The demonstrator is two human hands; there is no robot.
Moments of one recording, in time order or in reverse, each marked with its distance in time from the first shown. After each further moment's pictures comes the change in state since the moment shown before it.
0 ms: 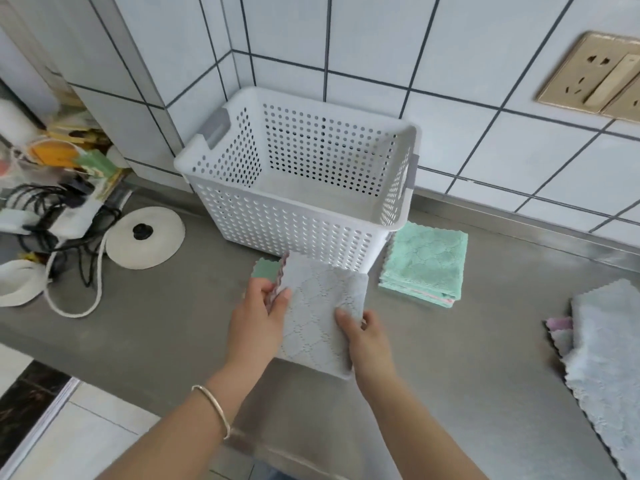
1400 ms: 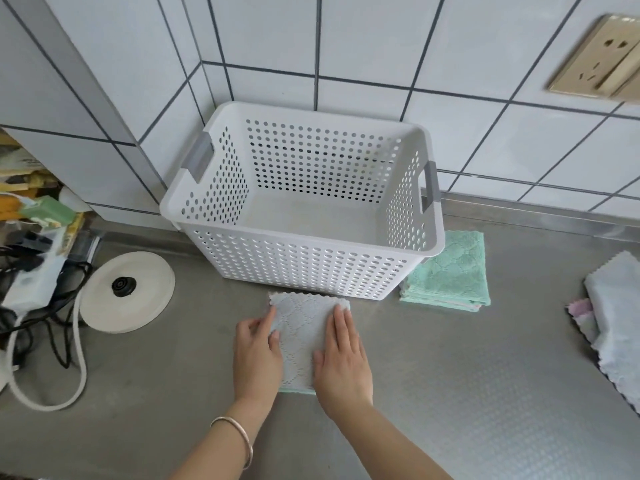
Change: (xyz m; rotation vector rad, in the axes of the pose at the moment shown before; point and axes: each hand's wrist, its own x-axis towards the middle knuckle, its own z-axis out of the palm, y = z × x) left_hand 0.076 -0.090 0.012 0.218 -0.096 0.079; right_hand 0.062 0.063 0.102 -1.222 0.329 -0.535
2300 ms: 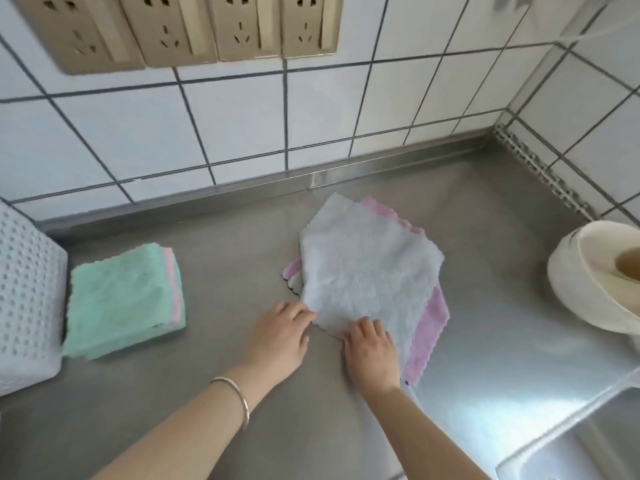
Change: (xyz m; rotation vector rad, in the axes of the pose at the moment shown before) left_hand -0.144 0.320 0.282 0.436 -0.457 1.210; right_hand -0.095 0.442 -0.135 -0.156 0.223 0.478
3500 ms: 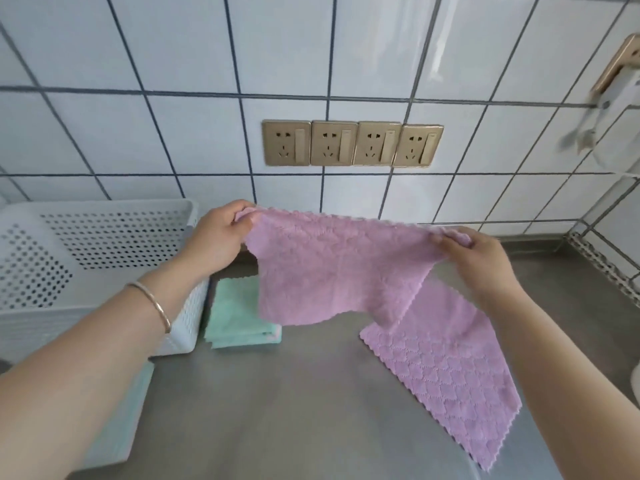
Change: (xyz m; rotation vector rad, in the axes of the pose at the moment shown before) left_hand -0.040 -0.102 -0.271 -0.625 0.492 -0.465; right_hand 0.116 -0.068 -0.259 1.022 -0.014 0.024
